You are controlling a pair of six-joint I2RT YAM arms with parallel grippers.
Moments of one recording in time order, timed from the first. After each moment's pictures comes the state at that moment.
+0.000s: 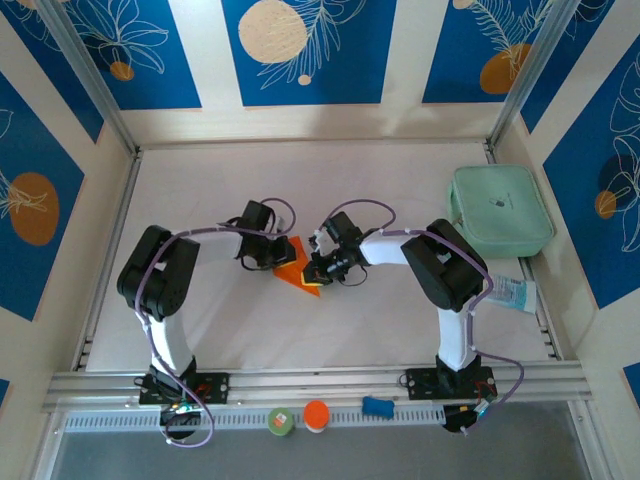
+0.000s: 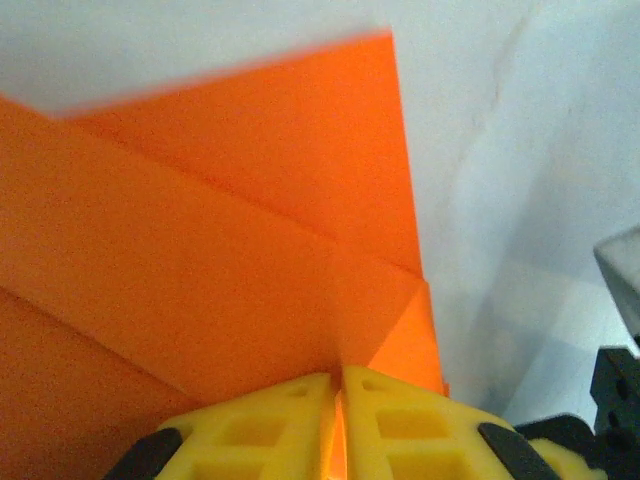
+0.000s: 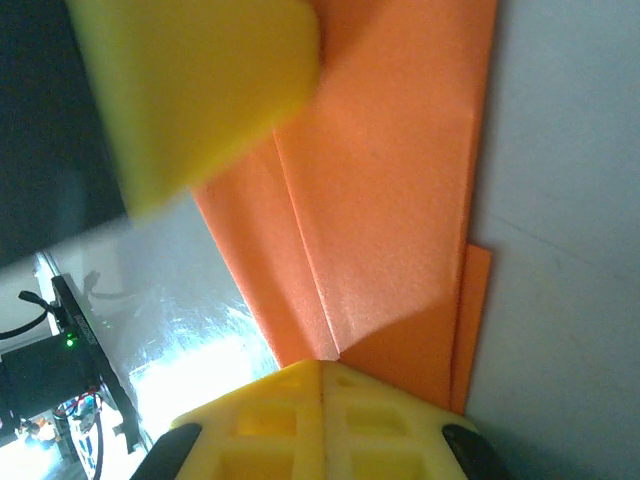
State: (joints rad) left arm -0.42 1.86 1.00 -0.22 0.46 -0.60; right arm 0.65 1.97 1.04 -0.19 -0.67 0.58
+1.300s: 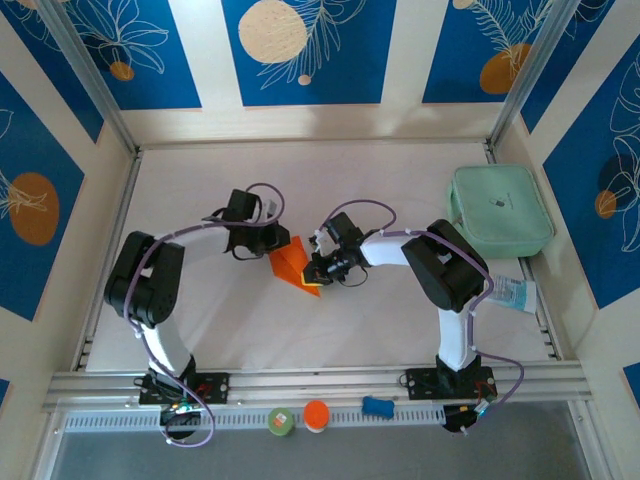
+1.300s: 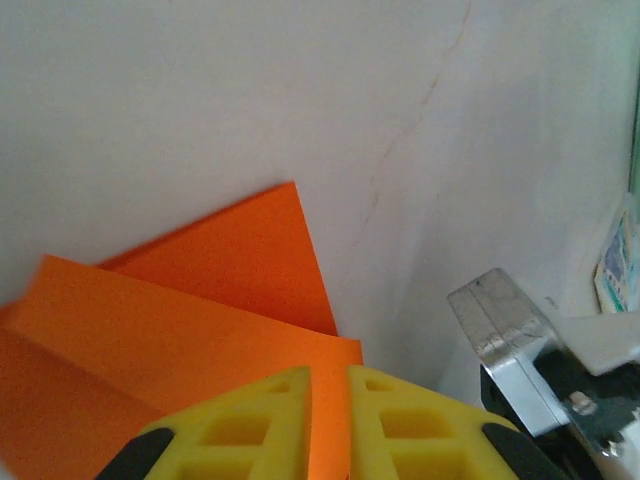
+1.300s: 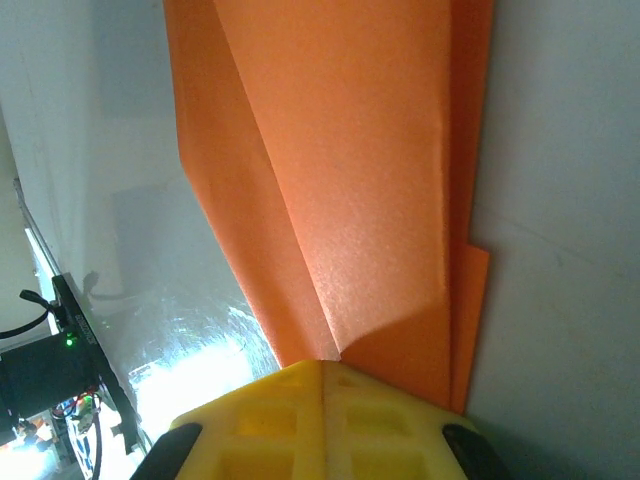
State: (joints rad) left arm -0.38 1.79 1.01 -0.17 0.53 -0.60; right arm 0.65 1.96 1.04 -0.18 -0.67 0.58
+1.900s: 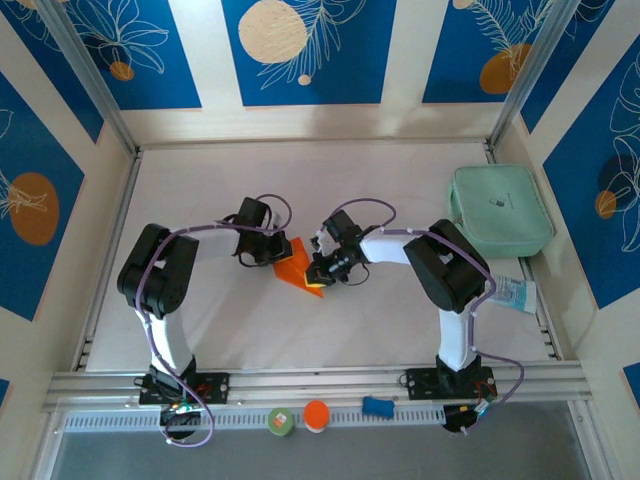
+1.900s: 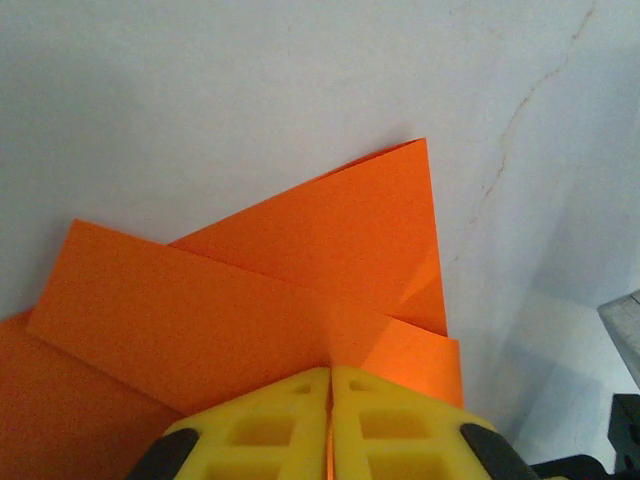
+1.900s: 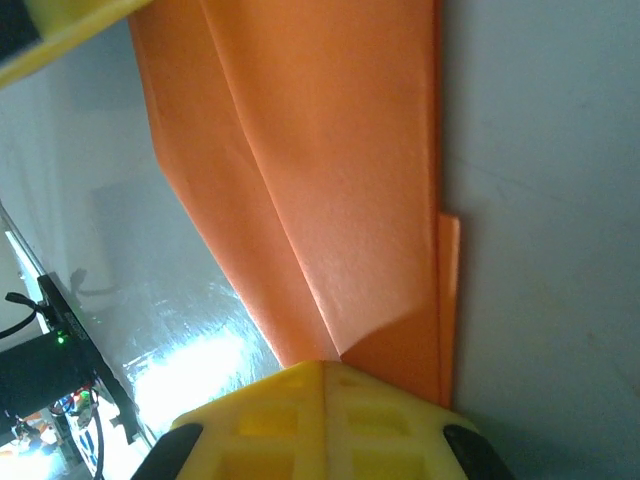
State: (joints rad) left arm -0.40 1.87 1.01 -0.20 0.46 -0.62; right arm 0.65 1.94 1.08 -0.31 -0.66 0.59
